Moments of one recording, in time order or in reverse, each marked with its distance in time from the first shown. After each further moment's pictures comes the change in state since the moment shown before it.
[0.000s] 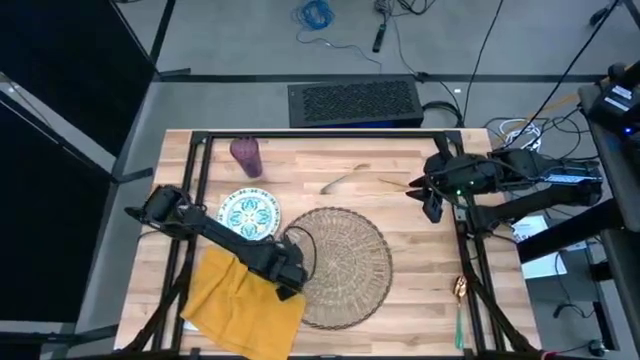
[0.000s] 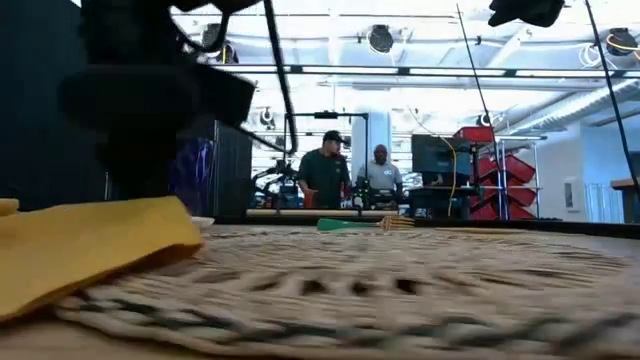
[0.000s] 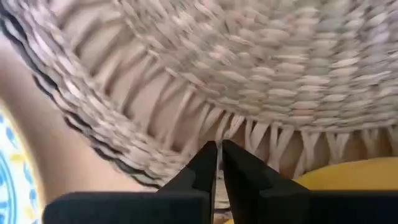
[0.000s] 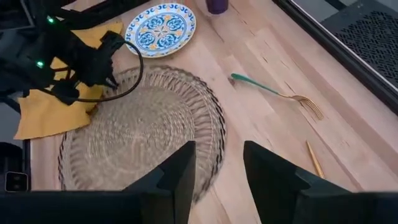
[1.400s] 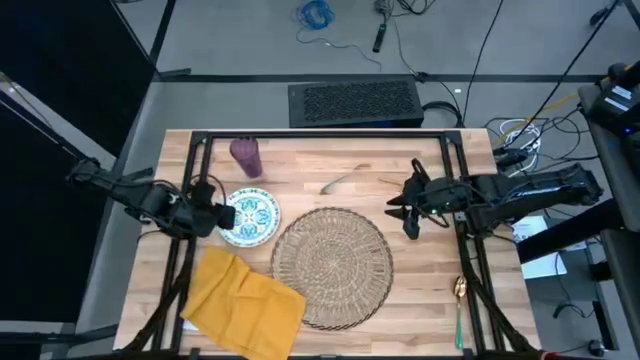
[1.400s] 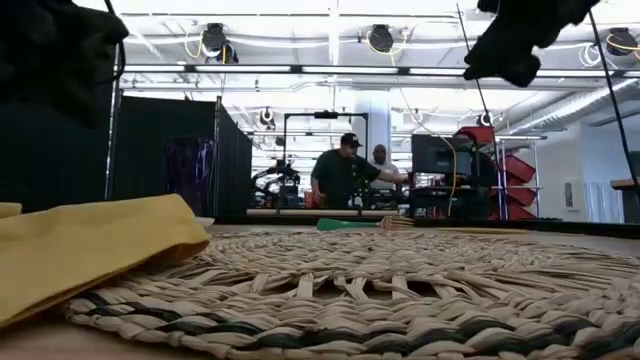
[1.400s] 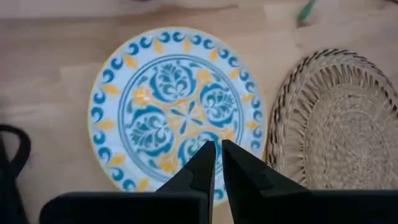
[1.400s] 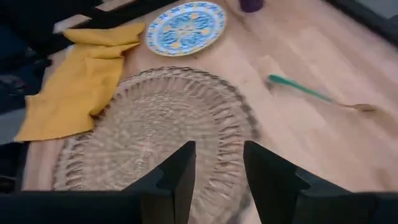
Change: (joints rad) left arm 0.060 -1.135 -0.529 -0.326 -0.298 -0.727; right arm 0.035 -0.048 -0.493 0.602 -0.056 -0.018
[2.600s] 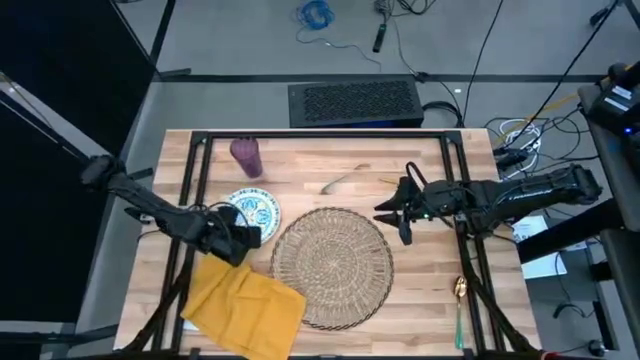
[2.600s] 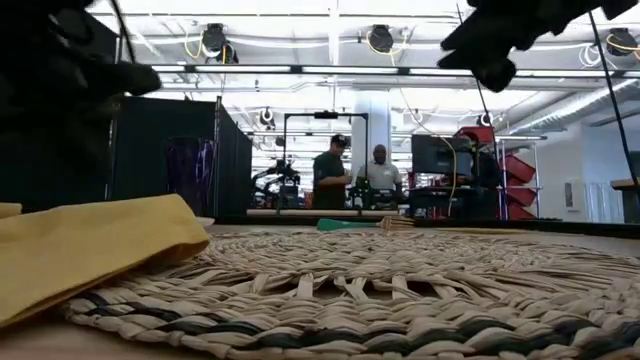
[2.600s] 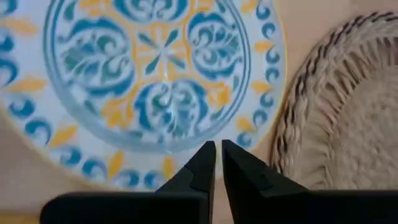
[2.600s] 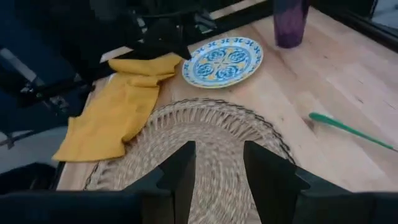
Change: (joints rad) left arm -0.059 0.477 -0.046 0.363 0.010 -0.236; right arm -0.022 0.090 -0.061 0.295 -0.090 -0.072
